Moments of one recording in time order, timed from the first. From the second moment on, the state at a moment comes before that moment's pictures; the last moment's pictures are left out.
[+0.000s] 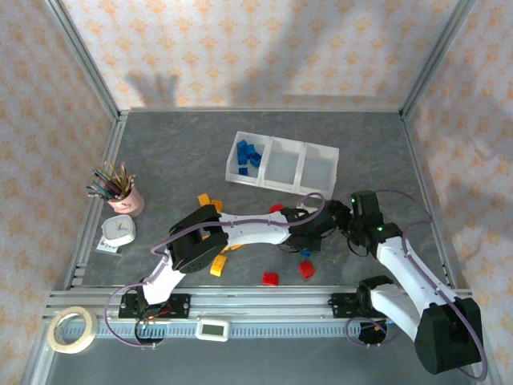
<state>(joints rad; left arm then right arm) -1.12 2.14 1.58 -0.62 -0.09 -0.98 0.20 0.91 0.46 -0.46 -0.13 0.82</state>
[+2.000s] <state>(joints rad) -0.49 2.13 1.79 -0.54 -0.27 -0.64 0.41 1.23 0.78 -0.31 -0.21 0.68</state>
